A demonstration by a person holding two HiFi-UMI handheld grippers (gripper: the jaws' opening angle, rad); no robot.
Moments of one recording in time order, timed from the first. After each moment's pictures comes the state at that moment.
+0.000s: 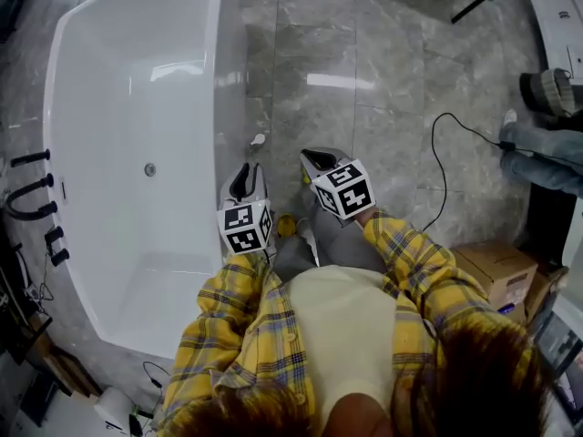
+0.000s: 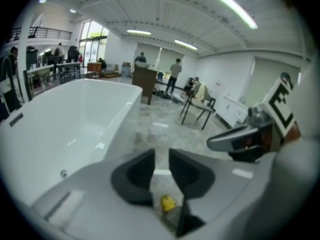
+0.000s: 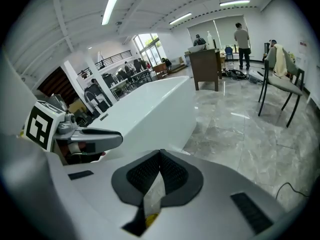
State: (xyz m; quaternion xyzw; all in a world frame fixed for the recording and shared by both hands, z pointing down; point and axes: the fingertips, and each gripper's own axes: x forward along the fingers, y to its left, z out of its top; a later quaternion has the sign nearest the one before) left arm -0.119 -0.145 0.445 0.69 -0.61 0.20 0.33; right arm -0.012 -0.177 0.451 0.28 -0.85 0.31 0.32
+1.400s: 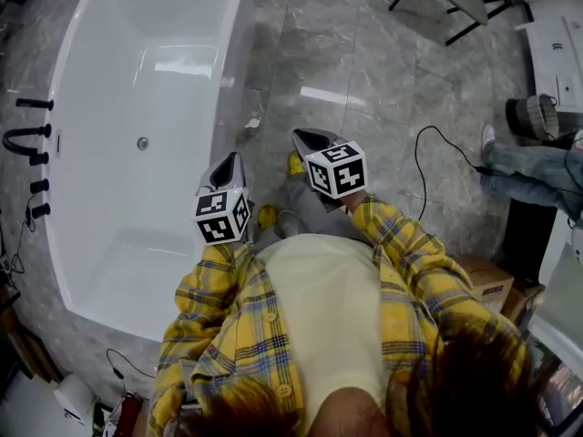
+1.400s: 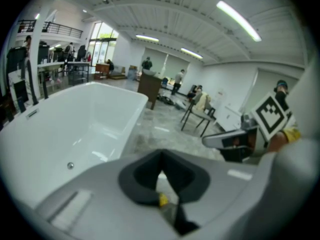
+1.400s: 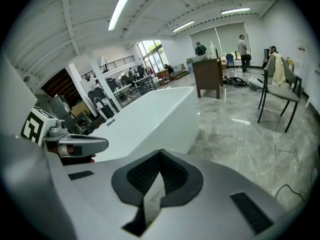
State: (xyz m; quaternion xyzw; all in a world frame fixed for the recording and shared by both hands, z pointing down) left arm -0.138 -0.083 0.370 0.68 -0.63 0.15 0.34; right arm -0.022 -0.150 0.384 0.29 -0.86 0.29 0.30
